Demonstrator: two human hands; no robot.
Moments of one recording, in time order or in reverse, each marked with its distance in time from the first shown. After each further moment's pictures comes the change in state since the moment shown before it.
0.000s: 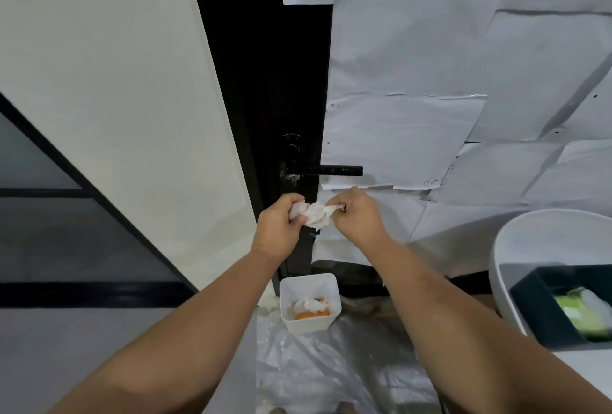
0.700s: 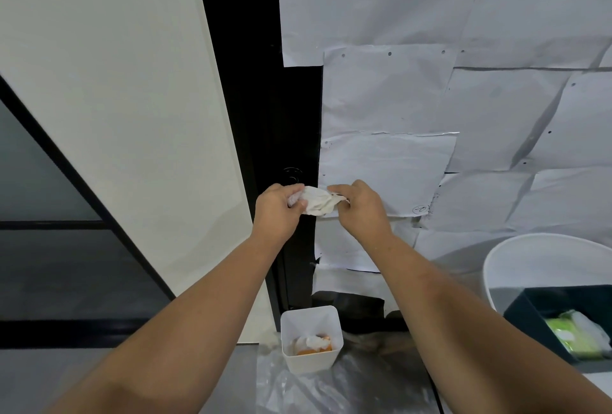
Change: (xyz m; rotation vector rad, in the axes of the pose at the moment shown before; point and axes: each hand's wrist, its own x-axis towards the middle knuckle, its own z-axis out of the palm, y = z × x) left_hand 0.027 0.067 -0.045 0.055 0.149 0.089; right_hand 0.009 -0.038 -0.050 -0.103 0.153 -0.137
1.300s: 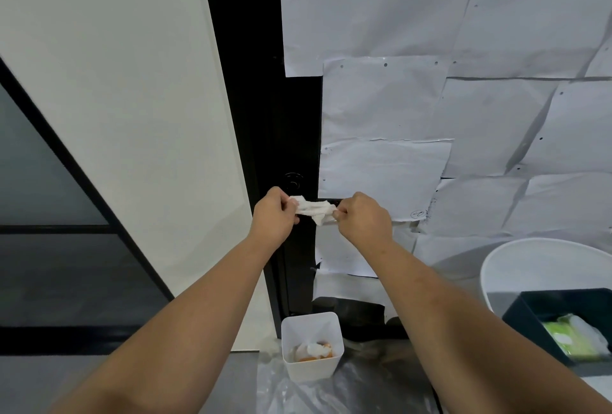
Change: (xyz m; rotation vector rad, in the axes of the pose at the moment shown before) left_hand -0.007 0.005 -0.014 -0.099 -0.058 -0.180; right_hand -0.011 -0.008 -0.010 -0.308 -0.080 0.078
